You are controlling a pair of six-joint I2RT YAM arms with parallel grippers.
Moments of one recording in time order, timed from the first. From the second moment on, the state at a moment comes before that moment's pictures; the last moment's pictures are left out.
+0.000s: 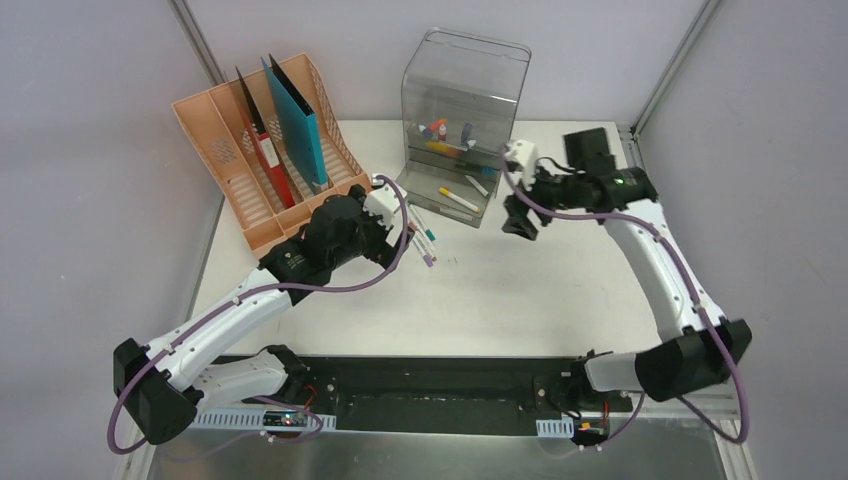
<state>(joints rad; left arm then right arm) -0.72 1.03 0.90 -0.35 -0.07 0.08 0.38 1.40 1.48 -0.98 -0.52 -0.68</state>
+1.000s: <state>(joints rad) -0.68 1.06 0.90 -0.33 0.04 0.04 -0.23 1.17 1.09 -0.94 -1.00 -0.68</state>
